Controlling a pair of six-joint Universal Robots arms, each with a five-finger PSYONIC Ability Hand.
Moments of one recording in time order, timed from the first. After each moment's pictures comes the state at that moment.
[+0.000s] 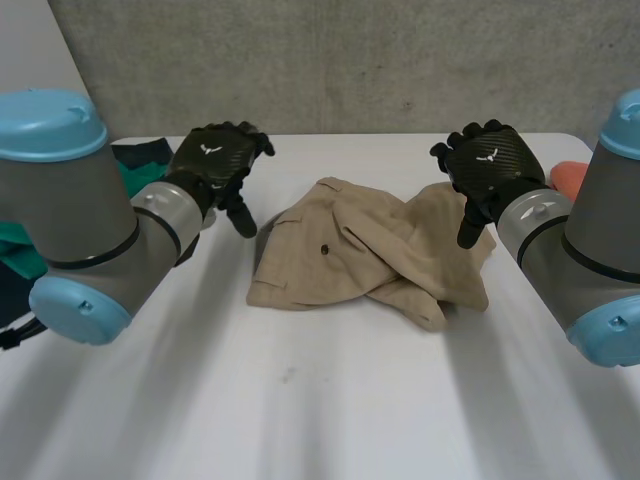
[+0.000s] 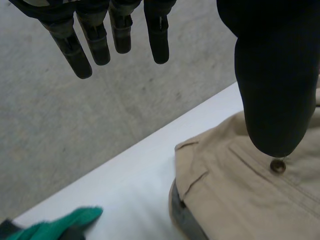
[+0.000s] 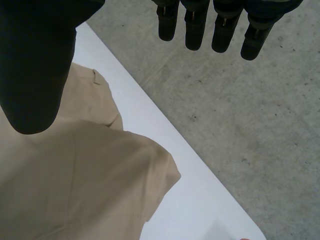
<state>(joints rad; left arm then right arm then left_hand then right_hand) 4.24 -2.02 -1.25 3.16 -1.48 3.31 2.00 -1.22 1.37 0.00 1.57 2.62 0.35 0.20 0.21 0.20 0.05 0.22 0.21 0.21 0.21 0.04</state>
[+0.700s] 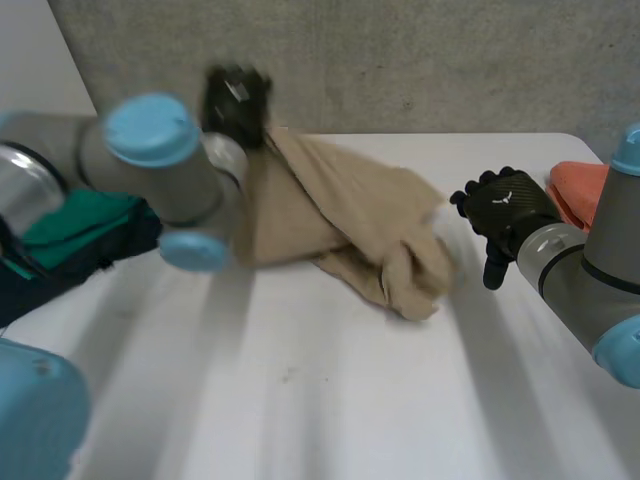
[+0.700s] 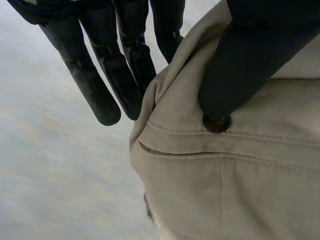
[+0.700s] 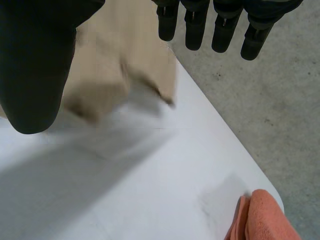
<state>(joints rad) 4.19 -2.44 -0.67 3.41 -1.70 3.57 1.92 -1.22 1.46 0.06 1.53 2.53 1.14 1.18 1.14 1.20 0.94 0.22 0.21 0.21 0.21 0.04</state>
